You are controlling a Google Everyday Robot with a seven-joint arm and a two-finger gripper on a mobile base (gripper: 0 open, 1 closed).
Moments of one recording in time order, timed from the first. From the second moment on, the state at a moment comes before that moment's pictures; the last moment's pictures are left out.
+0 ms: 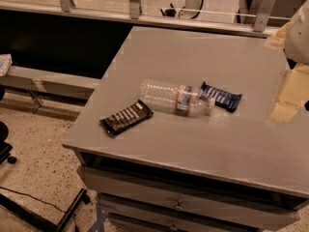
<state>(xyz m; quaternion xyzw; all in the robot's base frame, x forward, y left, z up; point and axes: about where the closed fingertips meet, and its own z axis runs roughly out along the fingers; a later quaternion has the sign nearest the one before) 0.438 -0.216 0.977 -0.60 0.78 -0.04 0.16</state>
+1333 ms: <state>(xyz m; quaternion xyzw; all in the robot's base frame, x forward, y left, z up) 0.439 -0.156 0.954 -0.61 0.78 -0.03 0.16</state>
